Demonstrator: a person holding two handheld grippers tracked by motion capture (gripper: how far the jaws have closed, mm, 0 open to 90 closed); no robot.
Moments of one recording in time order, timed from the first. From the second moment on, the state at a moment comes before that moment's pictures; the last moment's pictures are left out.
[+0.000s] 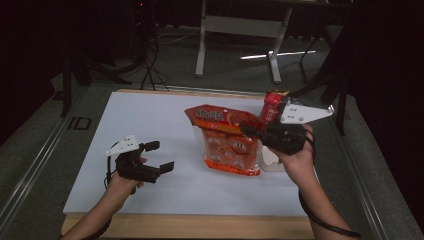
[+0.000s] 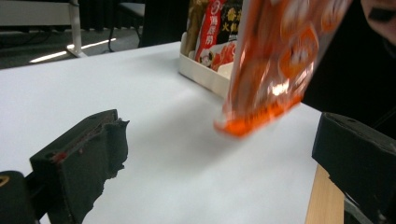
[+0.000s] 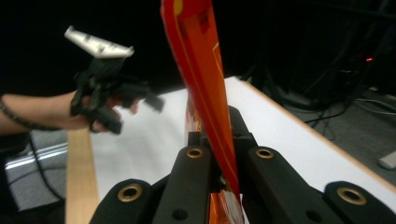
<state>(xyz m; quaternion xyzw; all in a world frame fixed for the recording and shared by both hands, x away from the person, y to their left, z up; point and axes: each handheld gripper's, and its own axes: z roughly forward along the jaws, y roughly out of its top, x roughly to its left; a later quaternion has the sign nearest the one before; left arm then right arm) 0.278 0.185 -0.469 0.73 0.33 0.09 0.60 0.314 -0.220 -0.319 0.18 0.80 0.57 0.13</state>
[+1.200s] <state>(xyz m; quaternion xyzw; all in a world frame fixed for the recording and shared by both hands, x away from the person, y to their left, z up) 0.264 0.202 -0.507 0.73 0.35 0.12 0.57 0.363 -0.353 -0.323 0.32 0.73 0.57 0.21</state>
